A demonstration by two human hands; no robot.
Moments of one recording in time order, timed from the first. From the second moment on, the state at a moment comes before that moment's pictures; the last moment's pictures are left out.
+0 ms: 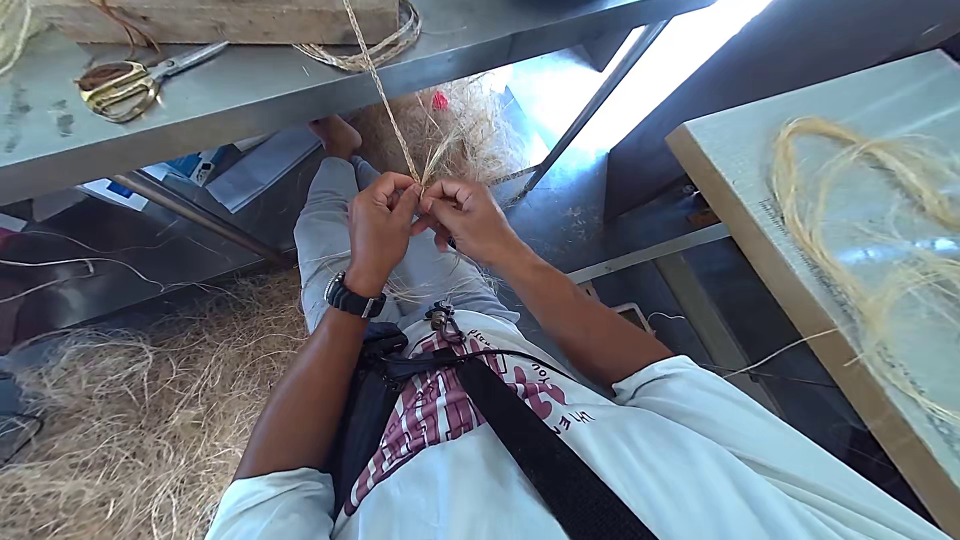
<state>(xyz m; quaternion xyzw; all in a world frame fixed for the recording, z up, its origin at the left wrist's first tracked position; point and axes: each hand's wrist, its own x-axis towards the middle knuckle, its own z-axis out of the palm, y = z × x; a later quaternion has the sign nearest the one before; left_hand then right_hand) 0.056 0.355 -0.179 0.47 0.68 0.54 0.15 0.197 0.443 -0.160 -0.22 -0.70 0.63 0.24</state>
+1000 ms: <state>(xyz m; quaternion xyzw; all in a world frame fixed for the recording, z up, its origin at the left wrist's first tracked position) 0.045 0.347 -0.165 0.52 0.71 0.43 0.22 0.197 0.475 -0.165 -0.17 -0.77 0.59 0.18</state>
